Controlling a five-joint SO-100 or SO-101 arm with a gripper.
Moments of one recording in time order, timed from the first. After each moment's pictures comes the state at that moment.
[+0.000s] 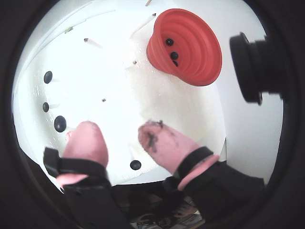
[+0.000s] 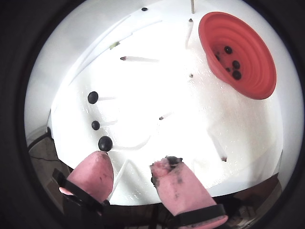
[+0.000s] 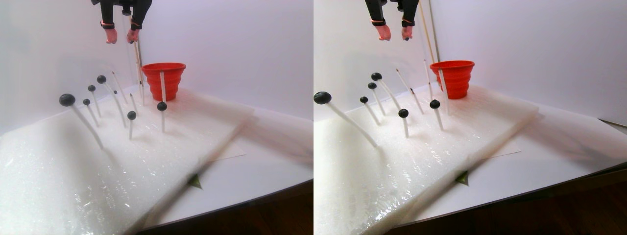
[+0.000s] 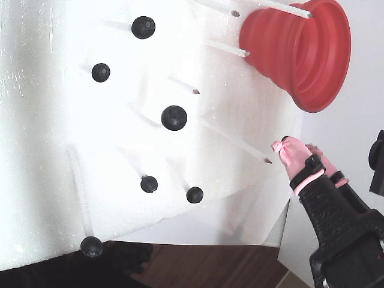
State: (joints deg) arm -7.9 134.2 134.3 17.8 -102.4
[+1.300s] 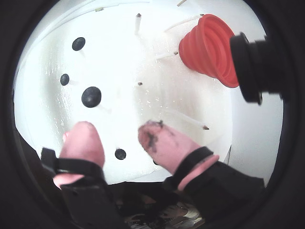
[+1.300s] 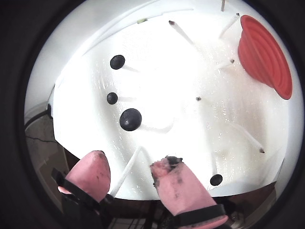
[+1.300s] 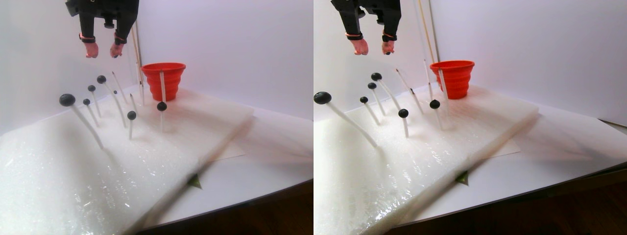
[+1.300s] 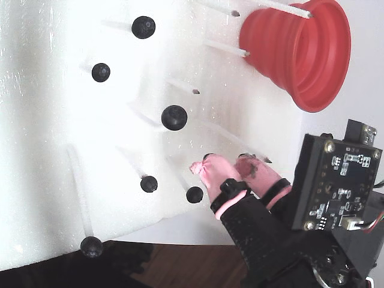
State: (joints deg) arm -13.1 131.7 142.7 10.5 -105.2
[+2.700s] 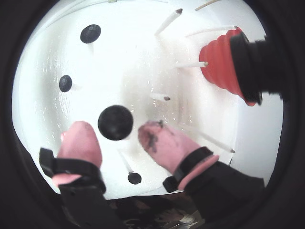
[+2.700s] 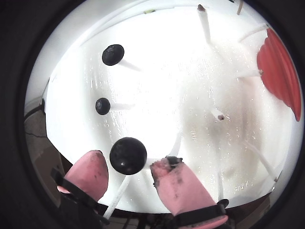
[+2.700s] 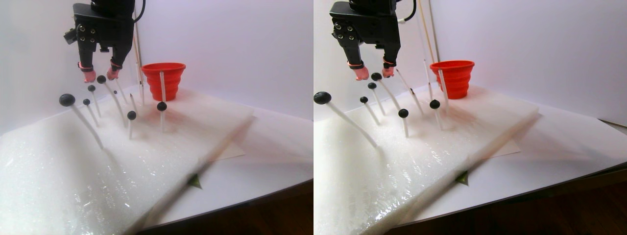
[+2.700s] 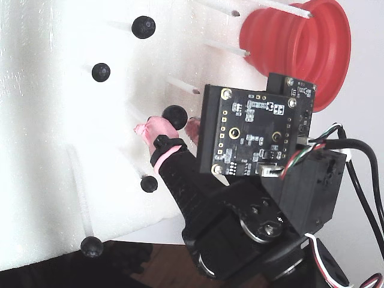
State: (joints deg) arm -14.4 111.4 139.1 -6.4 -108.8
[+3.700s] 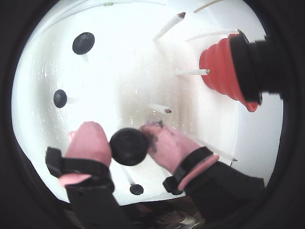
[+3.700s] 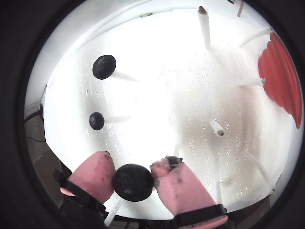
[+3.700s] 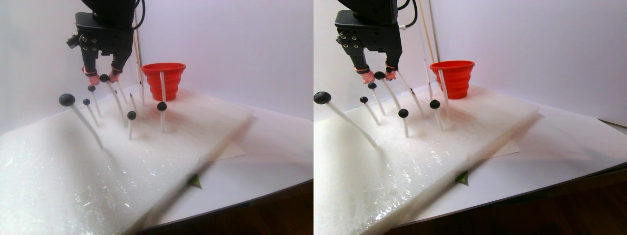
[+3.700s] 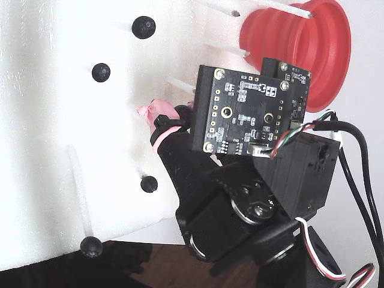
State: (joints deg) arm -14.4 105.9 137.1 -11.5 -108.8
